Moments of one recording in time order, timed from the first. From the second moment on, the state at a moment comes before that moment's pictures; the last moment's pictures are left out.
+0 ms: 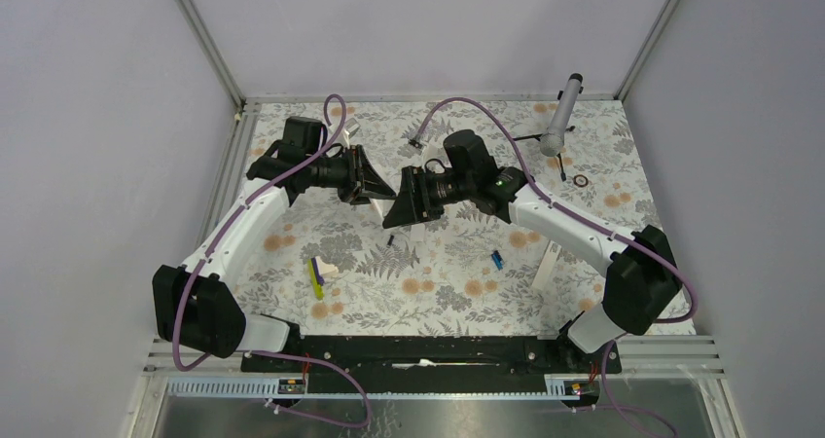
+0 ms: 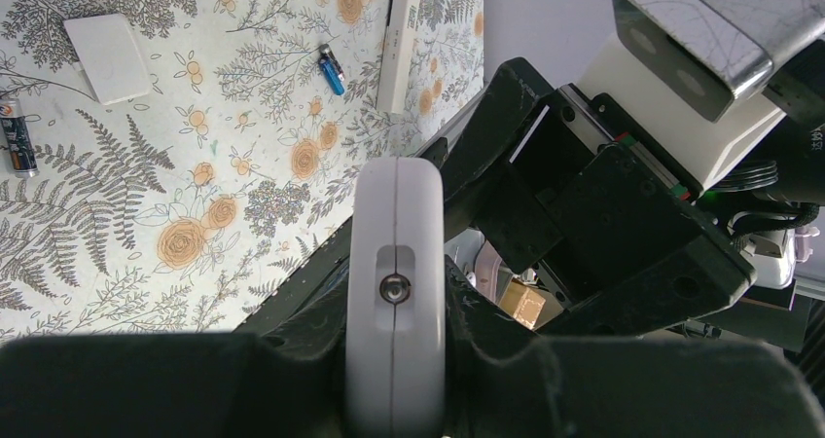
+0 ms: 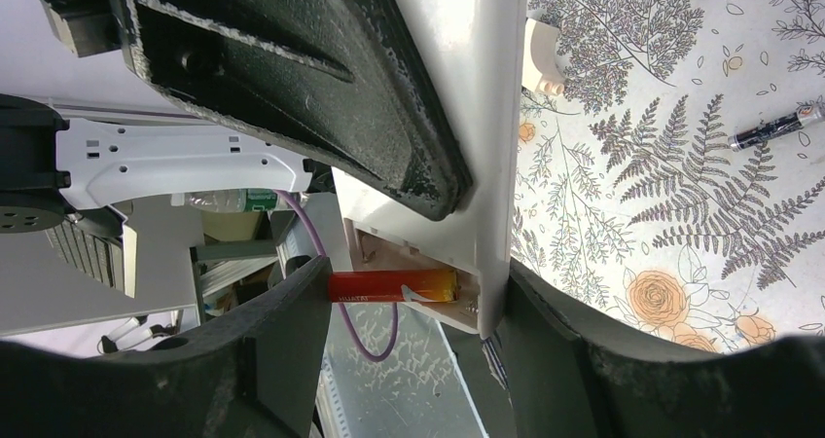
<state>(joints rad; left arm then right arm) -0.28 1.36 1.19 -0.60 0.89 -0.70 0.74 1.56 1.24 -0.25 -0.73 0.67</state>
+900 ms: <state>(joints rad) -0.28 1.36 1.19 -0.60 0.87 -0.70 0.74 1.59 1.28 -0.28 -0.71 0.67</state>
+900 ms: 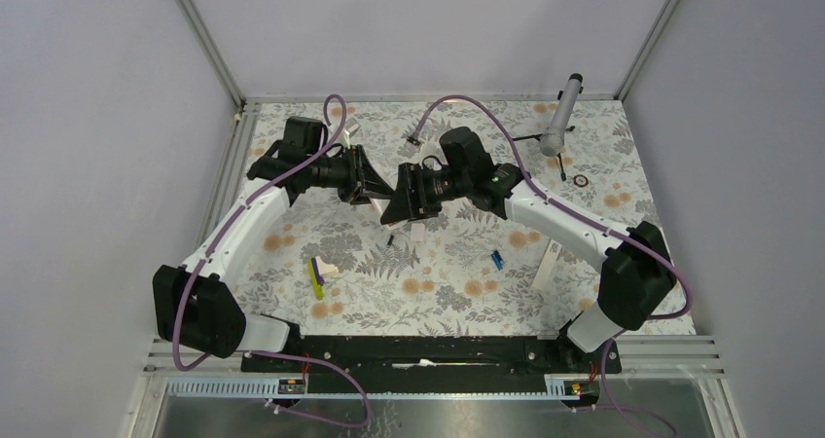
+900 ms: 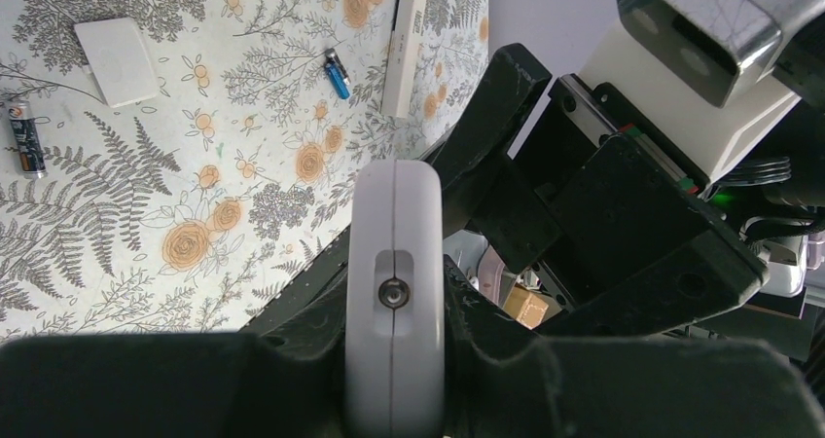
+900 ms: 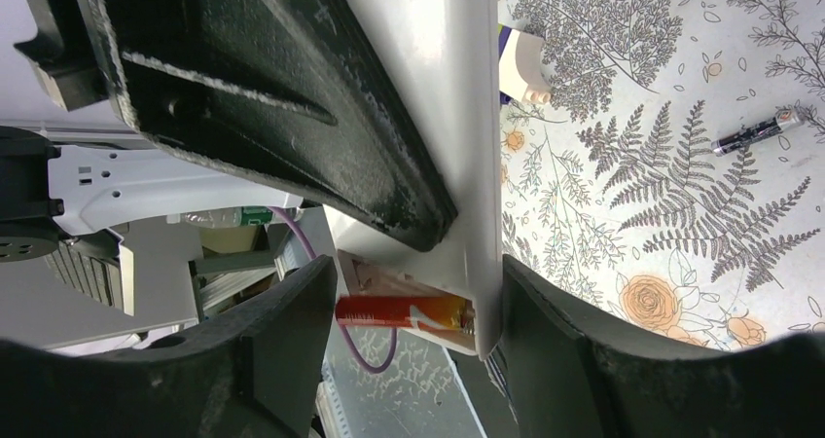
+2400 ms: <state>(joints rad) -0.28 1.36 1.21 -0.61 0.90 -0.61 0.70 1.54 1.16 -0.06 -0.83 0.71</state>
